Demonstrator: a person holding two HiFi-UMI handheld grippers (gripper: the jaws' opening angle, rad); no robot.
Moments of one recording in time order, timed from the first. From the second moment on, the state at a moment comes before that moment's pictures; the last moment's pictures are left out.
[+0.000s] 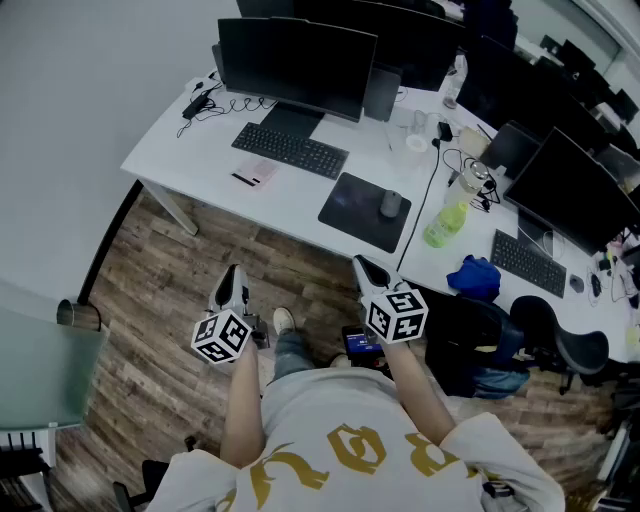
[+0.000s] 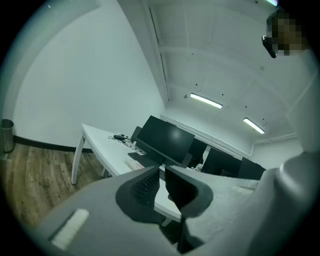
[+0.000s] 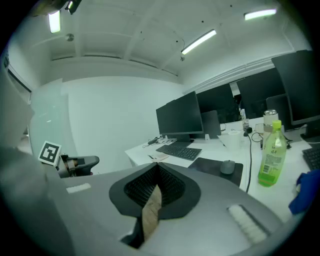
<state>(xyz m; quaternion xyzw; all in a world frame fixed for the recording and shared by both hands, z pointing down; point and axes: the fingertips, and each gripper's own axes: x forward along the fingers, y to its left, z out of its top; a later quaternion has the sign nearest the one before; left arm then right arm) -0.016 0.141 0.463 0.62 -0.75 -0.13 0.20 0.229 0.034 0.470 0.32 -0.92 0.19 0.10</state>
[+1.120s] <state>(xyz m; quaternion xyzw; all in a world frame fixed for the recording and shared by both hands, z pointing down) -0.160 -0.014 0.517 0.69 -0.65 -0.08 0.31 0.080 -0.057 0.506 0.39 -0.88 0.26 0.11</state>
